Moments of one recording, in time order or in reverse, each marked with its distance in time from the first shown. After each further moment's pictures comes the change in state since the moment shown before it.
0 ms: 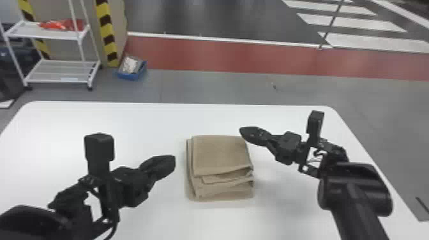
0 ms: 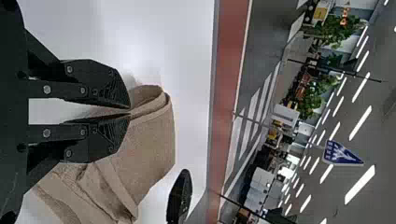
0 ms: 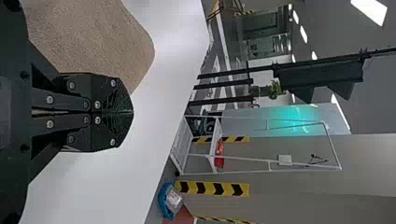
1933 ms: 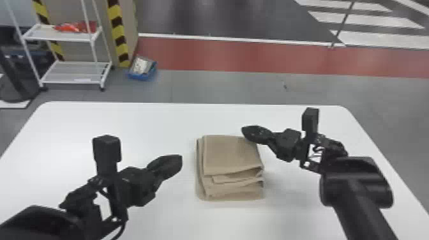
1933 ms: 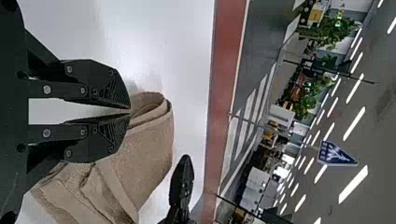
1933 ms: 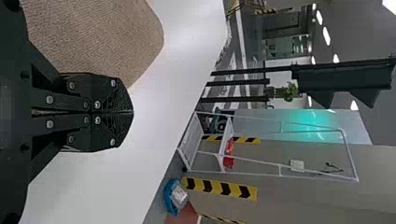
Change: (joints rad) left arm 0.007 0.011 0.012 0.033 0.009 -0.056 -0.020; right arm -0.074 0.003 0.060 0.127 0.062 -0.093 -0.067
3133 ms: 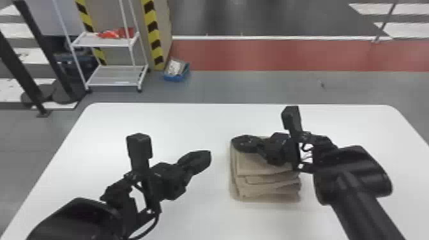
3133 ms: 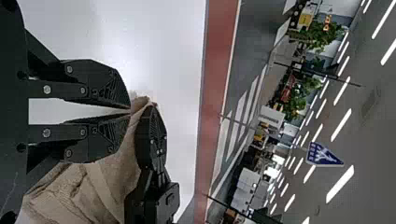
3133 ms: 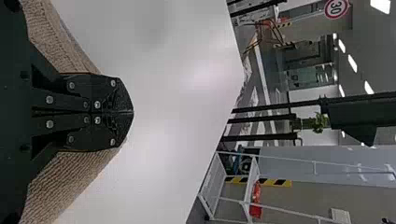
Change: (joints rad) left arm -0.004 0.019 0.014 0.033 0.028 -0.064 -0.013; right arm -0.042 0.115 0.216 -0.008 0.071 0.205 -0.064
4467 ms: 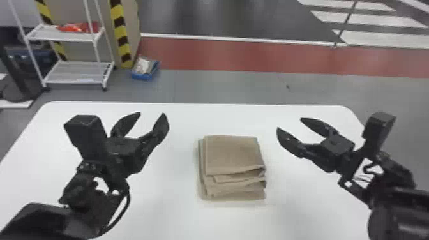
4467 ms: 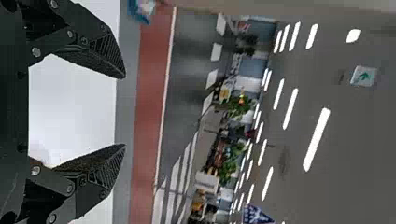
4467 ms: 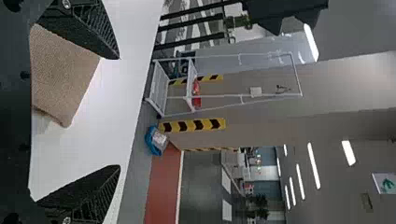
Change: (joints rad) left arm 0.032 -0.117 -0.020 -0.089 -0.176 -0.267 0.357; right arm 0.494 -0.029 -0.380 -0.878 -0.278 0.297 -0.177
